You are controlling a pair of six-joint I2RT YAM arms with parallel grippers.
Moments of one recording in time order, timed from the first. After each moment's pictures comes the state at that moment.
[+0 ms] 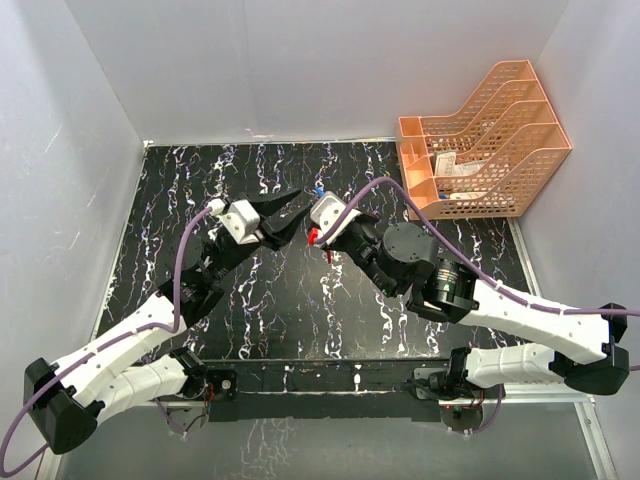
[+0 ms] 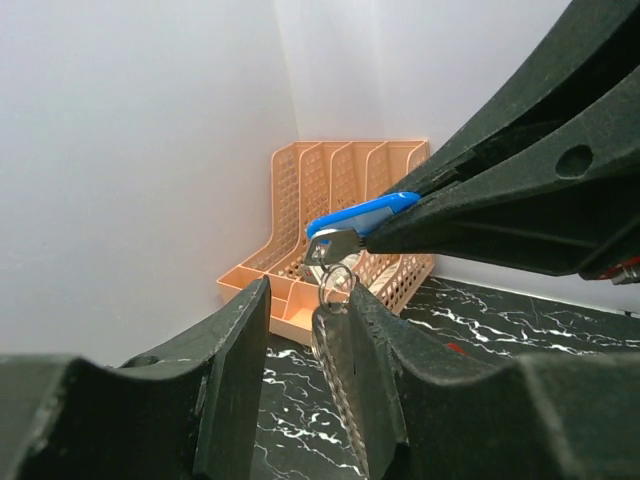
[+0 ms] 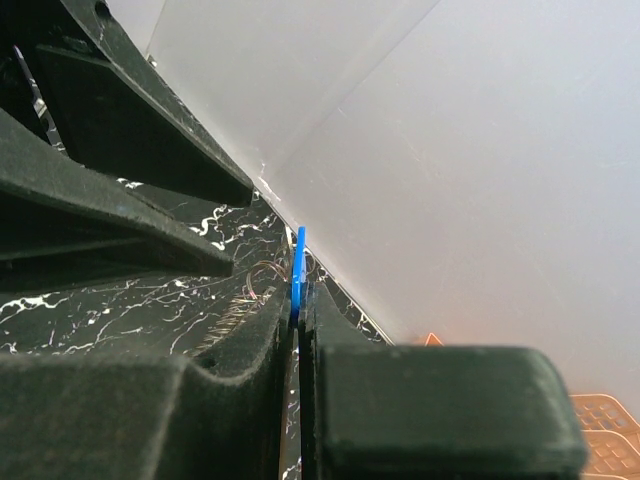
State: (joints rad) left arm -0.76 0.92 0.75 0.57 0.21 0.11; right arm 1.22 1.12 1.22 -0.01 0.58 -0.68
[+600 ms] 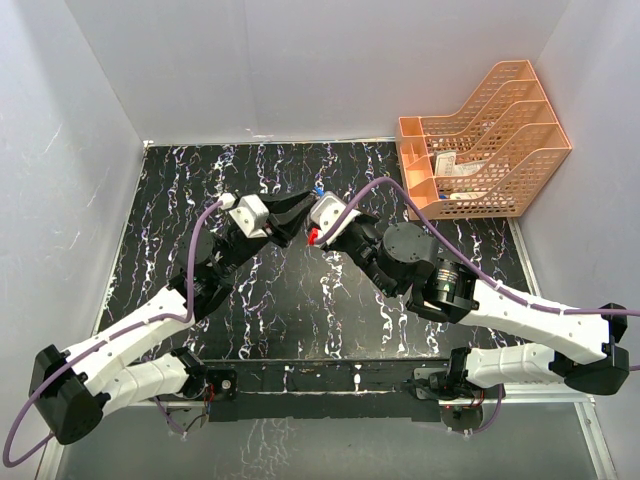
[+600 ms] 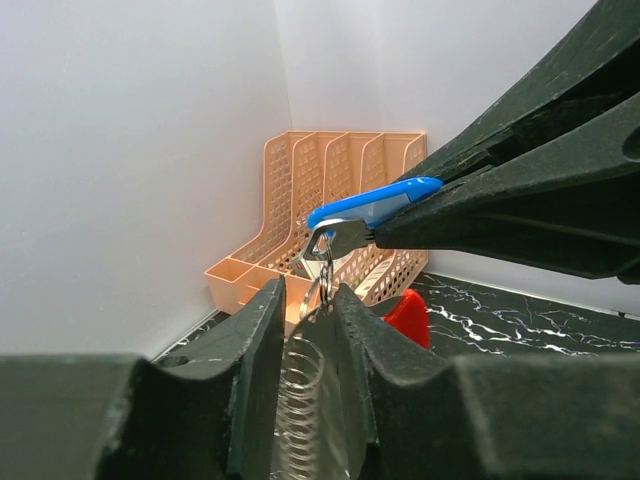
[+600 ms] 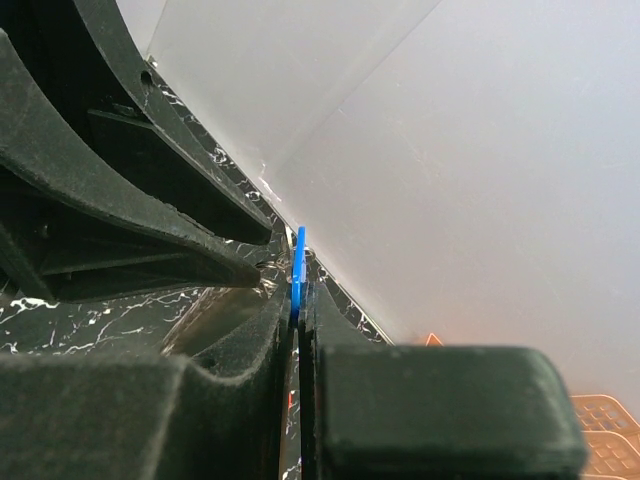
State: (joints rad) left arm -0.76 0.99 0.74 0.64 0.20 0.08; right arm 1.22 1.12 1.22 -0.01 0.58 -0.68
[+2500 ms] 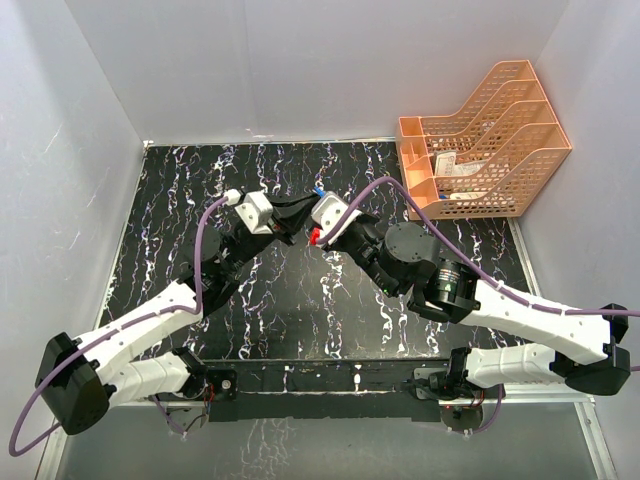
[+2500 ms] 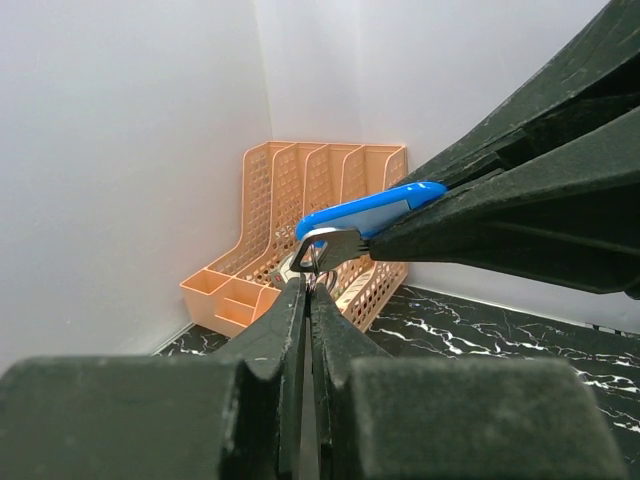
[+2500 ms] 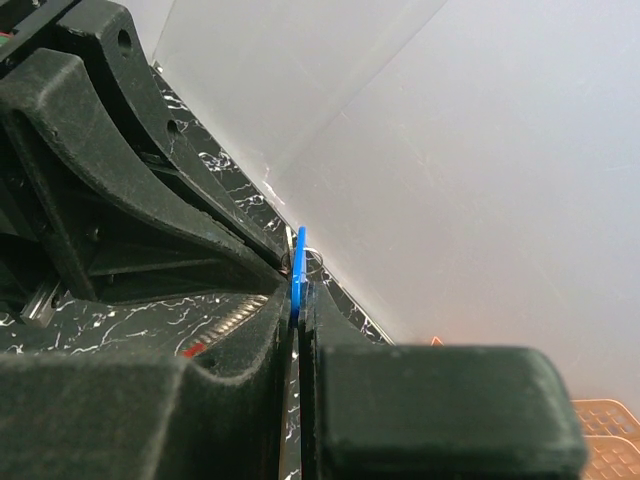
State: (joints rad) left arm -0.76 1.06 0.74 0.74 0.24 0.03; right arm 1.22 1.11 1.22 -0.01 0.56 -0.67
